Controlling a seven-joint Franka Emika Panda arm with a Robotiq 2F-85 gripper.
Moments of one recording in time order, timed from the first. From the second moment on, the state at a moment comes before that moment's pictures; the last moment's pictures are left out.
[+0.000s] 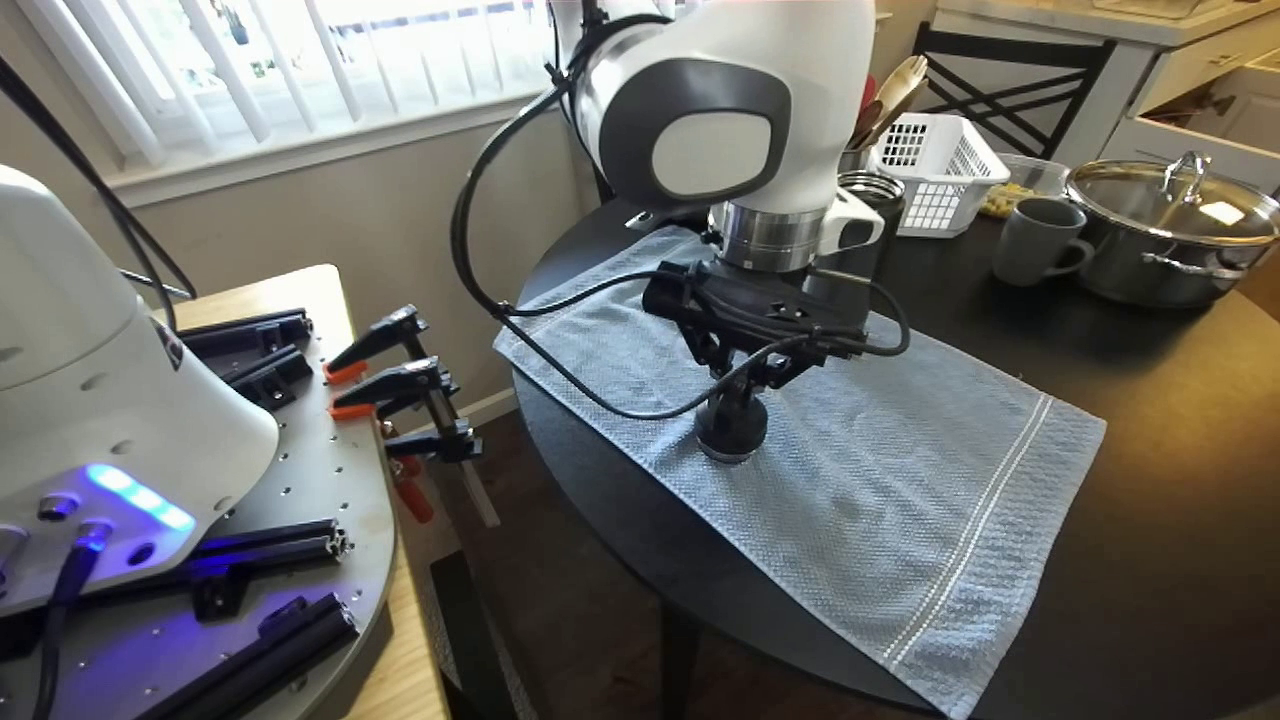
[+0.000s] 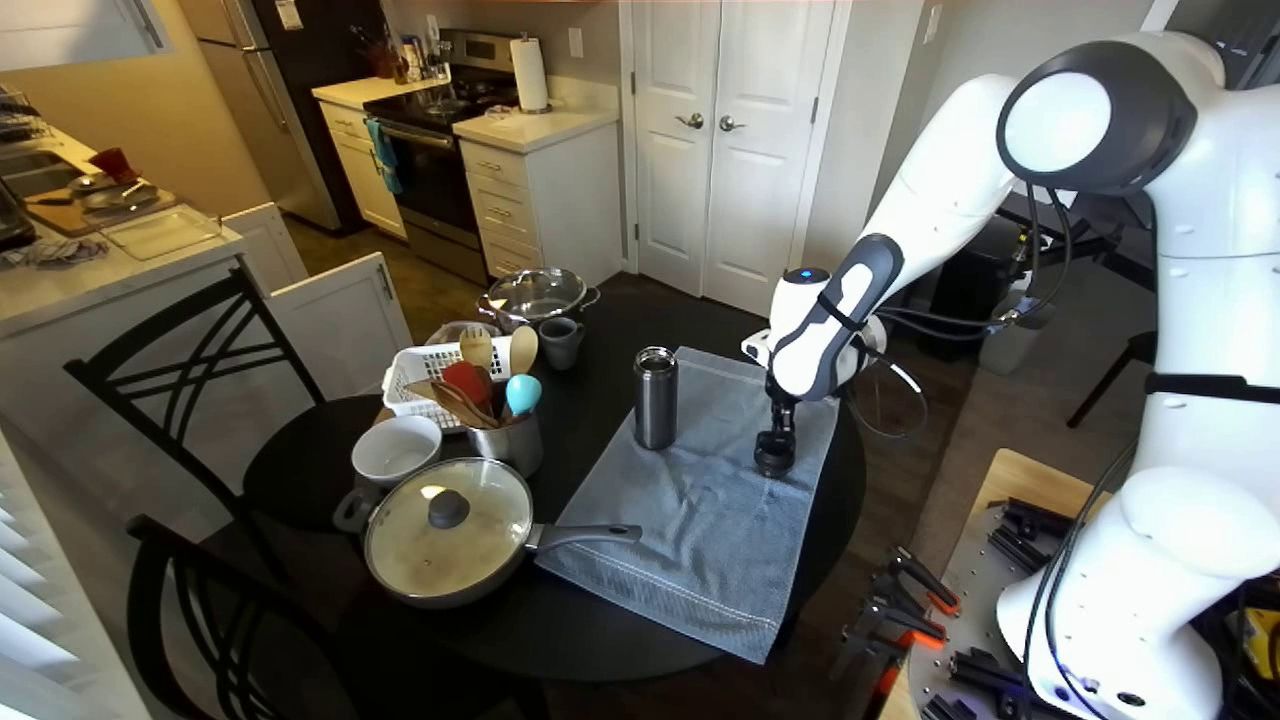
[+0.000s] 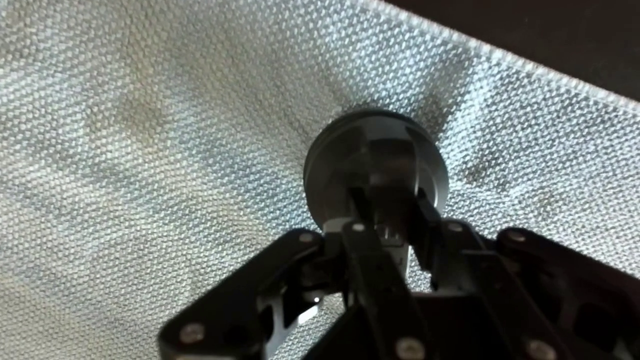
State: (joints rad) arm -0.33 0.50 0.06 -2.39 -0.08 2.85 -0.79
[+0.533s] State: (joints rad) arm -0.32 0.39 0.06 -2.35 -0.08 2.80 -0.79
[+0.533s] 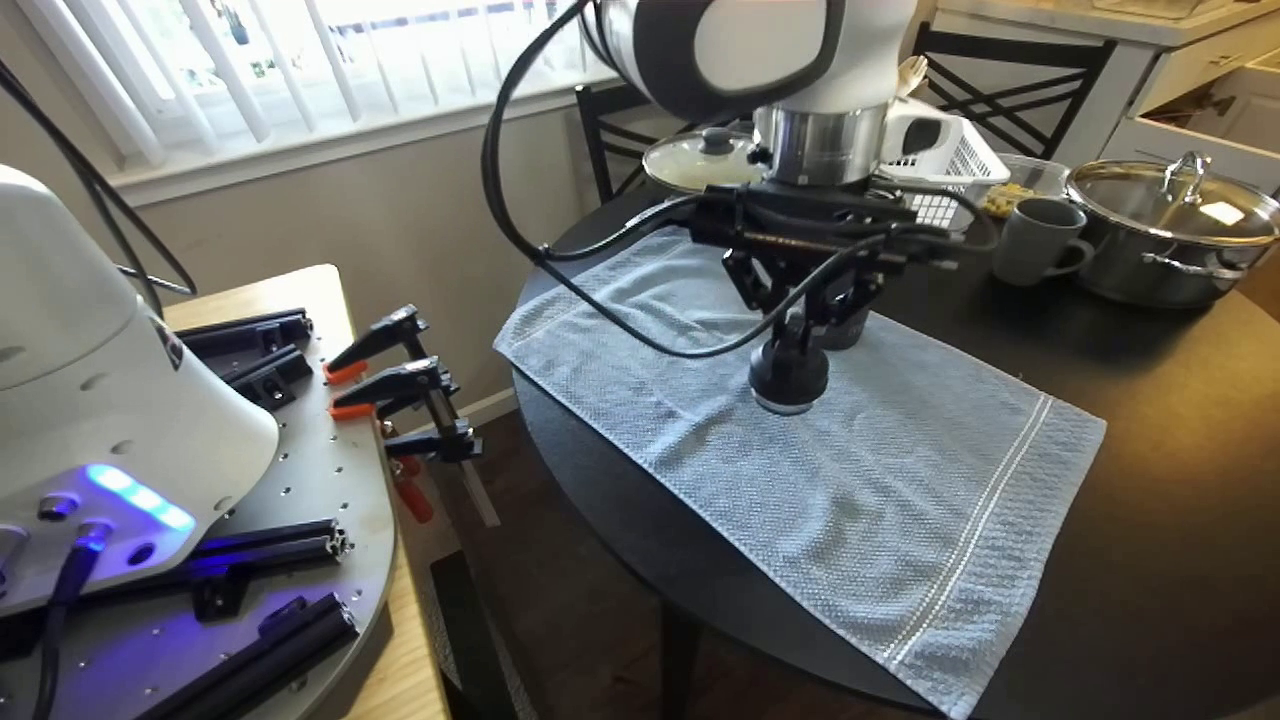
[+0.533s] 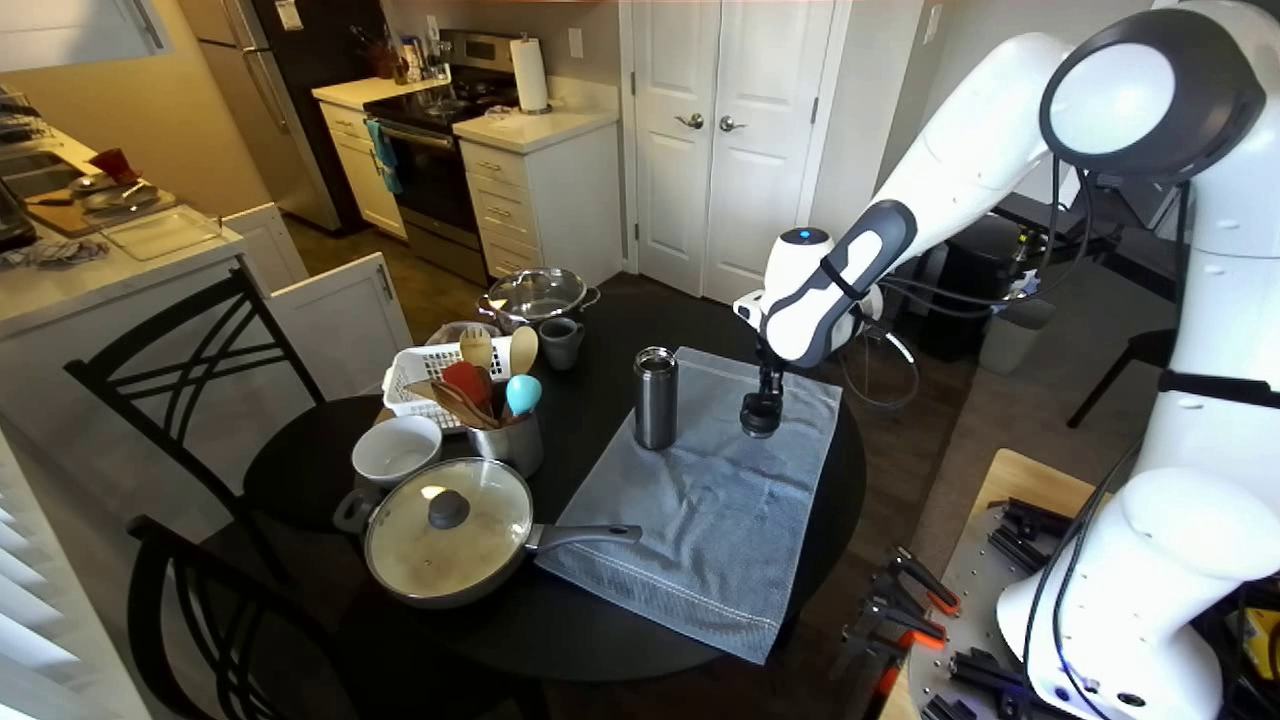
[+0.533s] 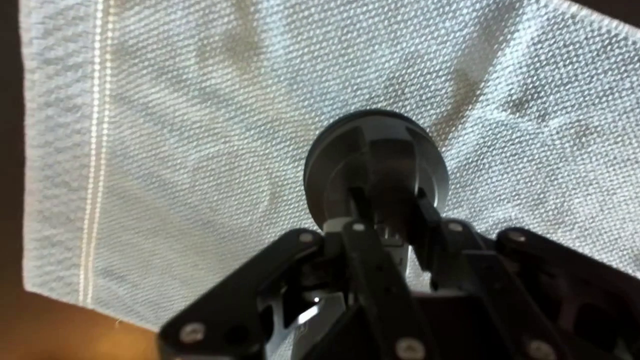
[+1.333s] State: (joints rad) arm -0.26 0.22 0.04 -2.21 0.02 2.66 -0.77
